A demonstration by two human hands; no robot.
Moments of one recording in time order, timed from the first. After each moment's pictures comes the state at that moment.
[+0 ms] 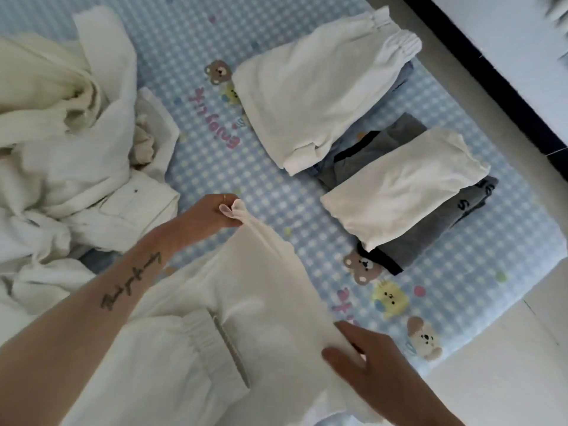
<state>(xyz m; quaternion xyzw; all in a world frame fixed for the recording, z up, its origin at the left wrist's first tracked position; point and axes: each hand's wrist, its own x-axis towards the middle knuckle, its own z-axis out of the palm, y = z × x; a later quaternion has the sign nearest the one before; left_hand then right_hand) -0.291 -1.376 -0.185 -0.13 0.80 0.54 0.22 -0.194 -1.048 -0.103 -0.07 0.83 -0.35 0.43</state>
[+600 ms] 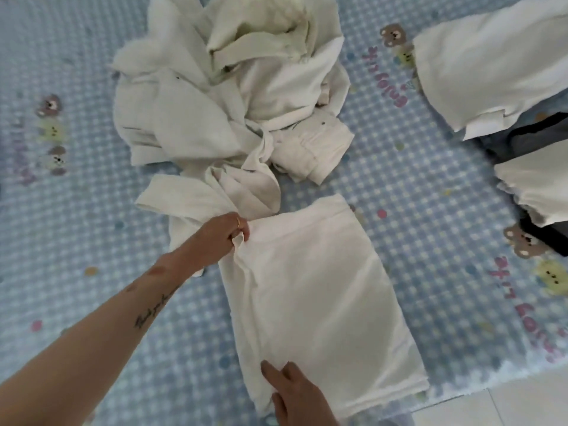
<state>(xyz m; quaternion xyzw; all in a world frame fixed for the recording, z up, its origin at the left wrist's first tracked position) 0.024 -1.580 -0.203 -0.14 0.92 0.32 0.16 0.107 -1.291 -0.159 -0.34 0.82 -0.19 0.43</state>
